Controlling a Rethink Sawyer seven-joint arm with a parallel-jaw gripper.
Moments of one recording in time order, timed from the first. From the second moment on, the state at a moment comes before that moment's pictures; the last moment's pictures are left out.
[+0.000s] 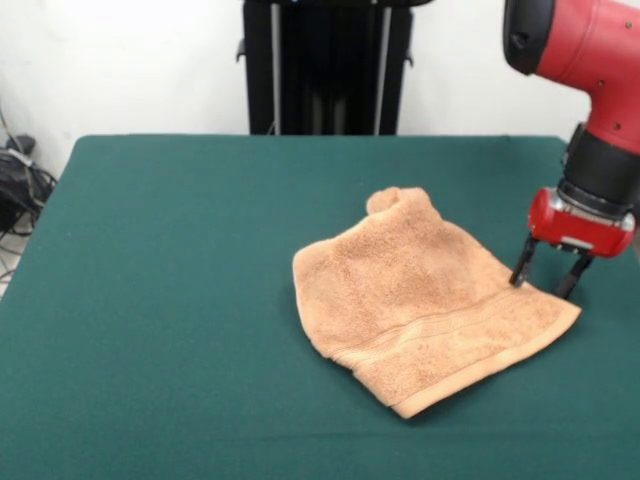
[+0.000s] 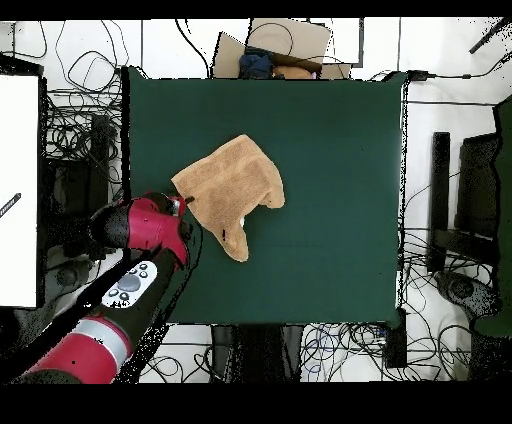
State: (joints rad) arm 0.55 -0.16 -0.45 1.51 0.66 0.21 1.67
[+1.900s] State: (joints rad) arm 0.56 -0.07 -0.56 1.37 0.67 0.42 1.67
